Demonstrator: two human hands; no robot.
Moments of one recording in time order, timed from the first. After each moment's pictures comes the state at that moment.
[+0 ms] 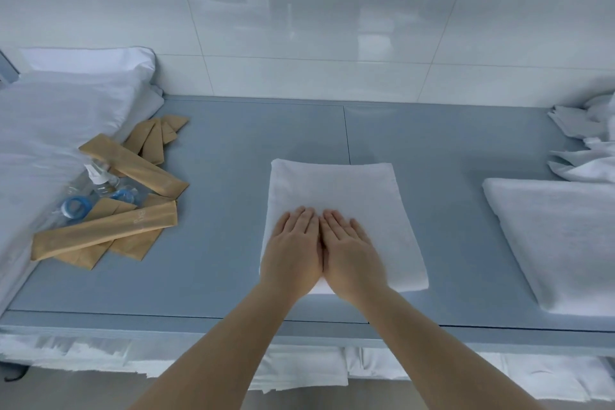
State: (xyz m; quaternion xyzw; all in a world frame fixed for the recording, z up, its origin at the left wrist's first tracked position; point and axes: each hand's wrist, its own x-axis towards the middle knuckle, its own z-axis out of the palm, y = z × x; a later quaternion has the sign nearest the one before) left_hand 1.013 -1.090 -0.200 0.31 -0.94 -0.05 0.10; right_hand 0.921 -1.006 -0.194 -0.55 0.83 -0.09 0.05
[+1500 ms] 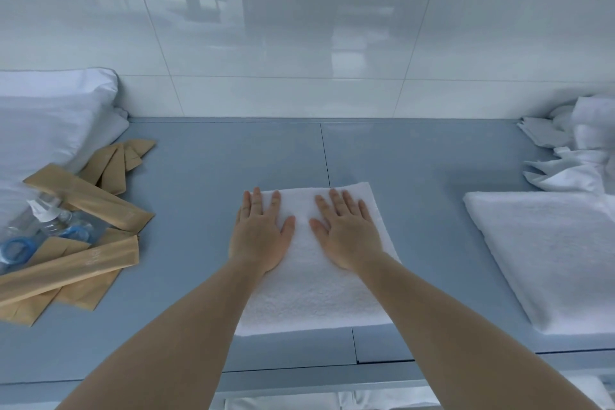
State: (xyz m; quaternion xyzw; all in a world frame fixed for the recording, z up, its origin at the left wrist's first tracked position) left_hand 0.968 -1.177 -0.211 0.40 -0.90 -0.15 0.07; right_hand 0.833 -1.059 -0.202 -0.49 0.87 -0.06 0.06
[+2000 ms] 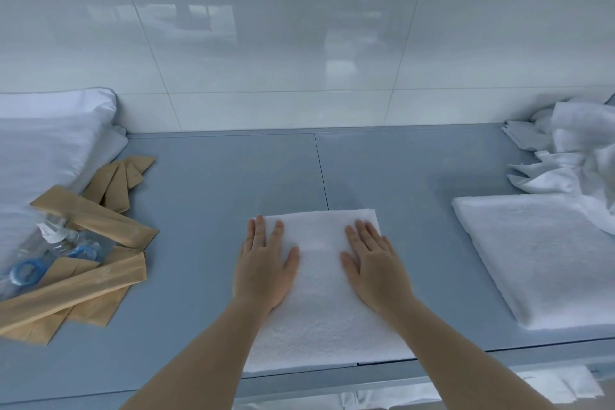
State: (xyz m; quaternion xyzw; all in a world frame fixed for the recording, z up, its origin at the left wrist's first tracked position) left_hand 0.992 -1.144 -0.213 0.38 -0.90 -0.16 0.11; right_hand 0.845 -0.986 -0.202 -0.45 0.88 -0.14 0.02
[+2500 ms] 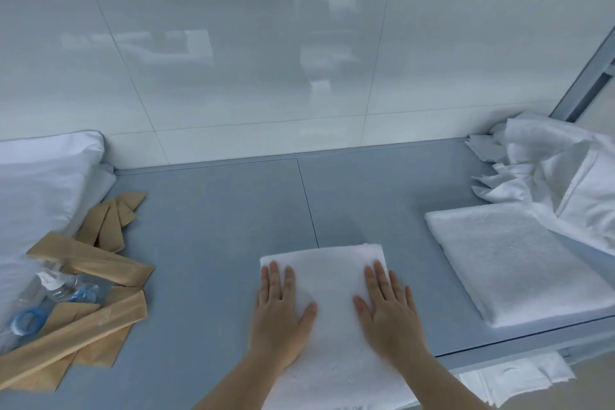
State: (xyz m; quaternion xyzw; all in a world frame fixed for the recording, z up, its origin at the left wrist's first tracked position) left_hand 1.005 -1.092 -0.209 0.33 -0.93 -0.16 0.03; right_hand 0.867 -0.926 -0.206 -0.32 0.94 -0.10 0.09
